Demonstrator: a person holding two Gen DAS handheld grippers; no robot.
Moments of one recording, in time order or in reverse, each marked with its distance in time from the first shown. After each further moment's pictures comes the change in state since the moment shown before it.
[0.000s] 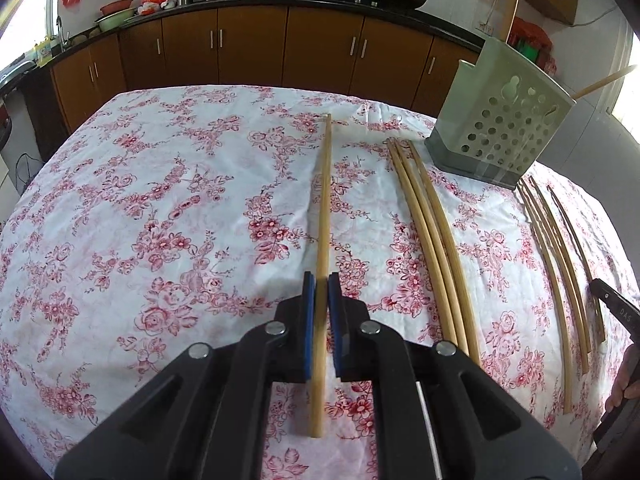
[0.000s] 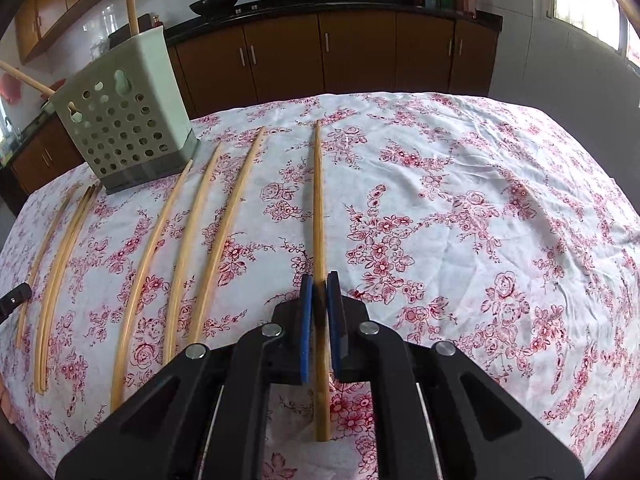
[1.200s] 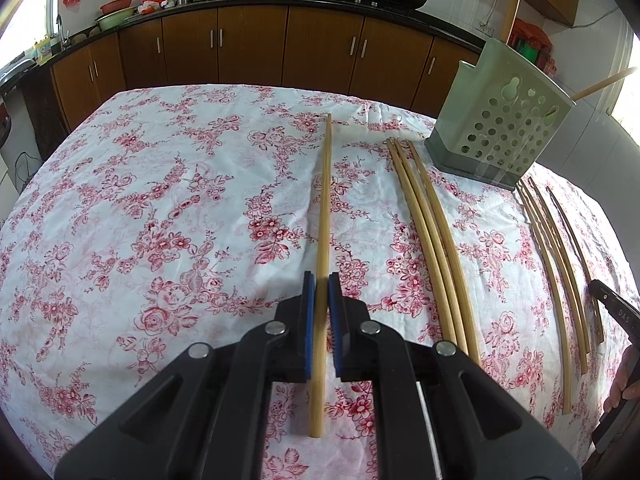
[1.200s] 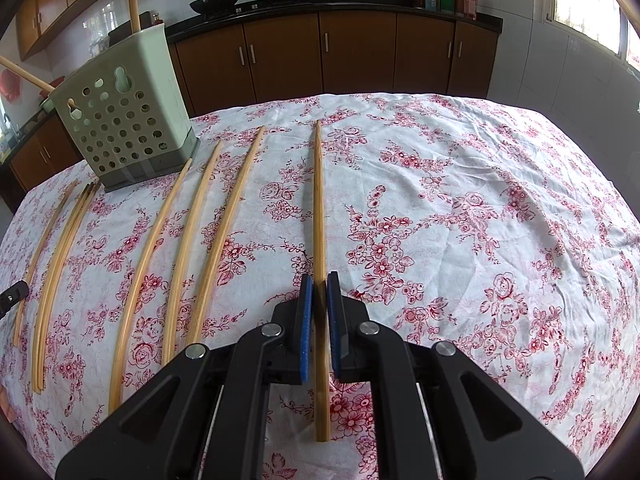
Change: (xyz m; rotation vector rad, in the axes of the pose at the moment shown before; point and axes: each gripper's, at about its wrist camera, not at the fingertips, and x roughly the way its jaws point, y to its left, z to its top) left arm 0.000 -0.001 0.000 -0.005 0.000 -0.003; right arm 0.001 0.000 0.000 -0.010 0.001 -0.007
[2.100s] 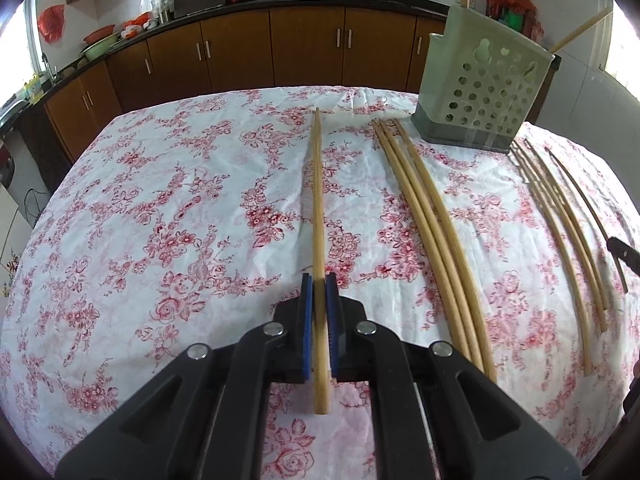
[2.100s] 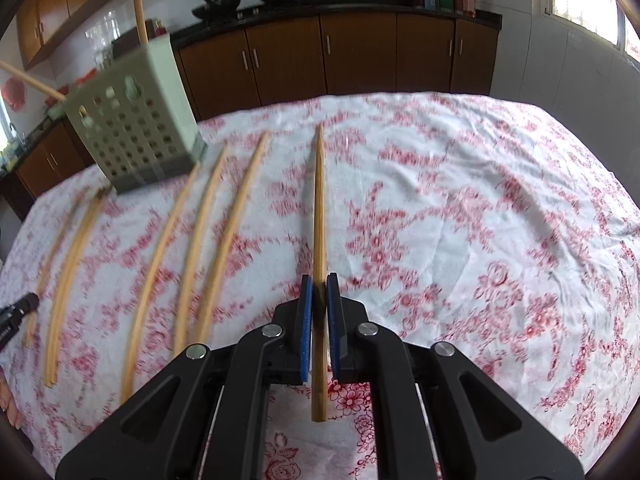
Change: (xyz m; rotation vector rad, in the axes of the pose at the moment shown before) left arm -0.015 -0.018 -0.007 0.133 0.010 0.055; right arm -0.020 -0.009 -0.005 0.025 -0.029 0.039
